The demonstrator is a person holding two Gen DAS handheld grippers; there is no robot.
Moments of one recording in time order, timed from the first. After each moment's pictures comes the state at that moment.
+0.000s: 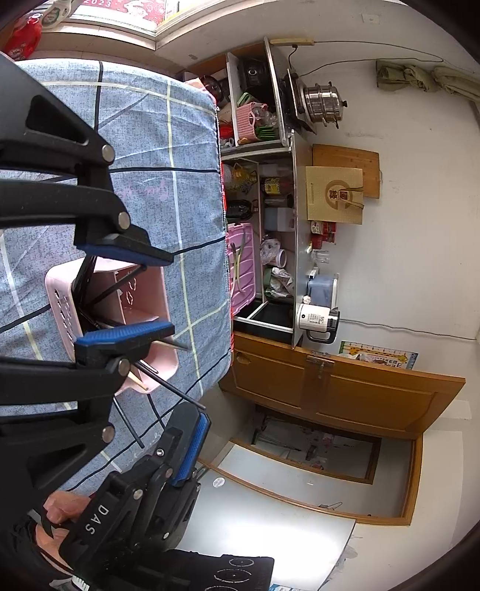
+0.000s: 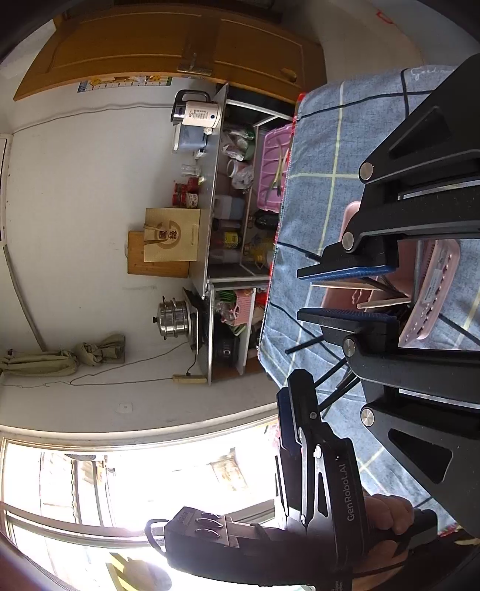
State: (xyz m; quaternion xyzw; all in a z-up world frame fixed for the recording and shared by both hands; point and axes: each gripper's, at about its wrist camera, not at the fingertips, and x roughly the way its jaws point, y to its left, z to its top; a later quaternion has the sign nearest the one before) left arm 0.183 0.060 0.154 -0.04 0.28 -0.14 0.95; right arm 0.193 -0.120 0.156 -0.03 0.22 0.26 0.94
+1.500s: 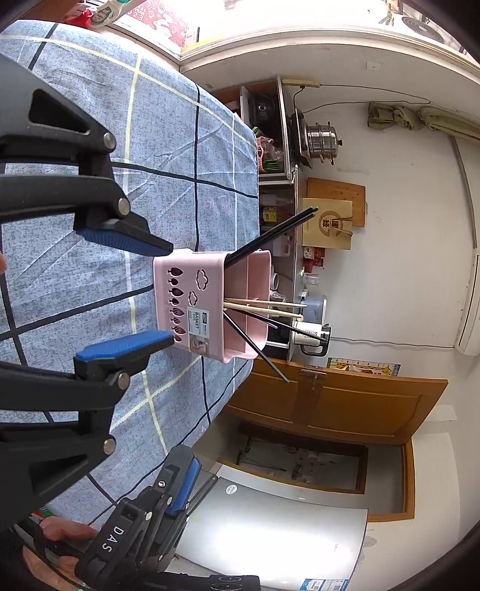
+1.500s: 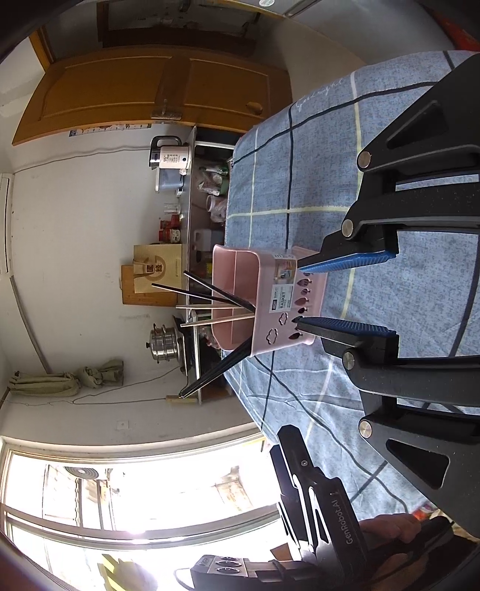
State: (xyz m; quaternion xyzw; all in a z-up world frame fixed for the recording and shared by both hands) left arm 0.019 0.024 0.060 -0.04 0.23 -0.08 0.97; right arm 0.046 -0.176 0.067 -0.01 0.22 0.20 0.95
